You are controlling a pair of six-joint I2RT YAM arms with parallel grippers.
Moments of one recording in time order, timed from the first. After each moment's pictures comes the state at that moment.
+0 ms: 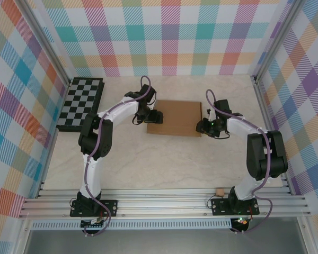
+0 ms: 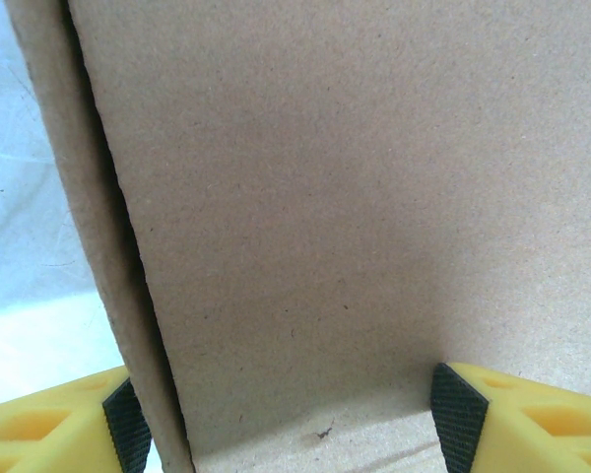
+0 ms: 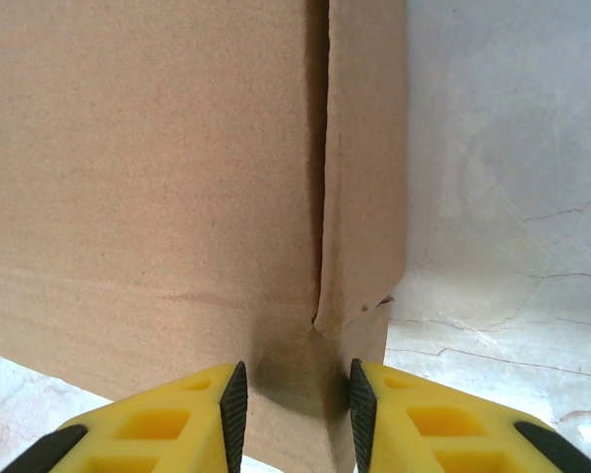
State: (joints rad) left arm -0.47 2.15 1.73 -0.83 0.17 -0.32; right arm 0.18 1.66 0.99 -0.47 -0.40 0.43
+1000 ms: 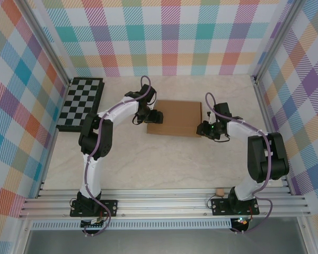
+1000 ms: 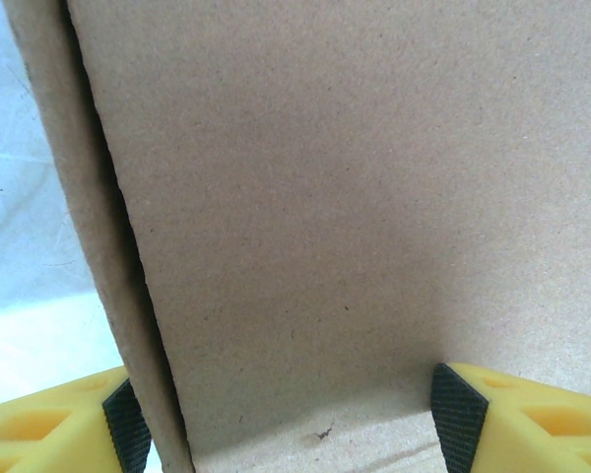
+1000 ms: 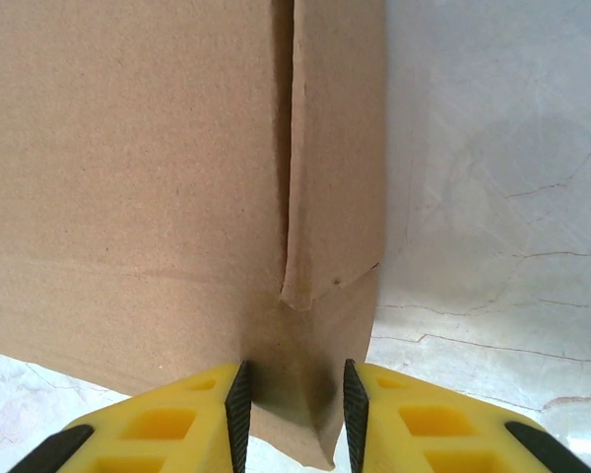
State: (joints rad) left arm -0.47 2.15 1.74 -0.84 0.17 -0.32; right arm 0.18 1.63 0.93 -0.42 -0.37 0.42
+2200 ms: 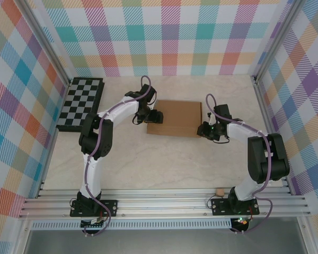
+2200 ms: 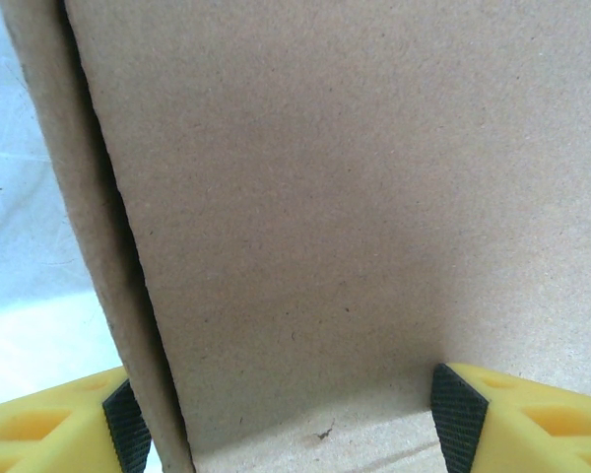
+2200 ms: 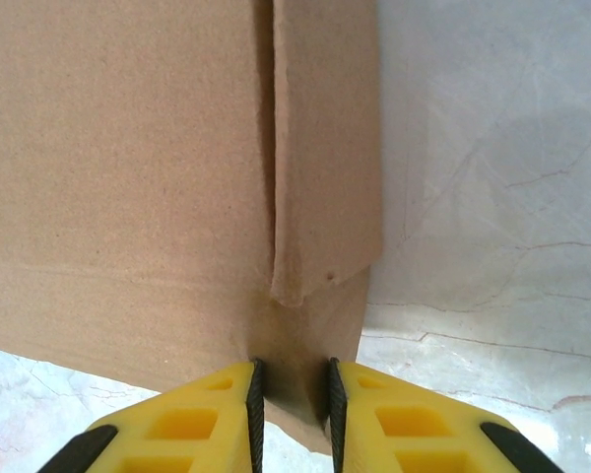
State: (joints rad) left arm -0.47 2.15 1.75 -0.84 0.17 -0.31; right arm 0.18 1.63 0.89 -0.37 -0.37 0.47
